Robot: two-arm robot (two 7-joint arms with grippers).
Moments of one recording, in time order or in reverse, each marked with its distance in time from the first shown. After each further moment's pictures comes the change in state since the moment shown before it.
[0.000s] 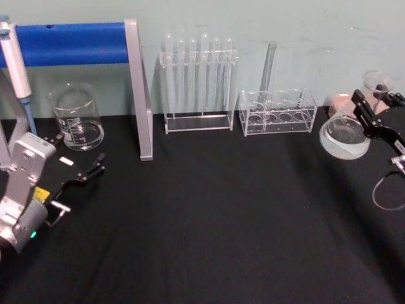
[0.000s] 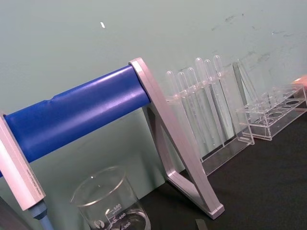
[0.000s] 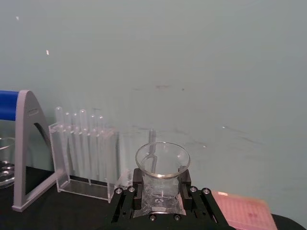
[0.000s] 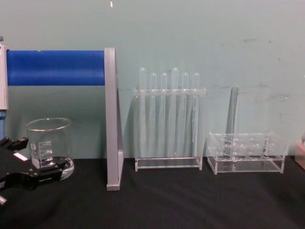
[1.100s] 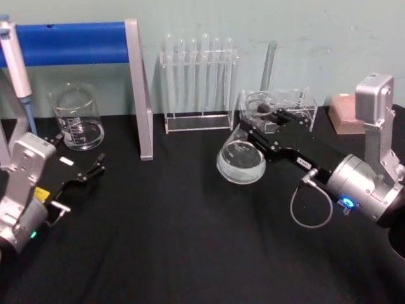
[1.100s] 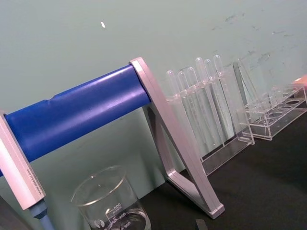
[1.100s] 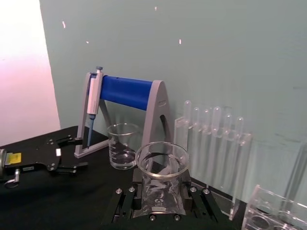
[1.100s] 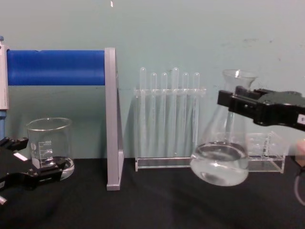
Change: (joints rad) left arm 0.000 0.000 0.000 0.000 0.000 0.000 0.000; right arm 0.162 -0.044 -0.253 0.088 0.009 0.020 0.271
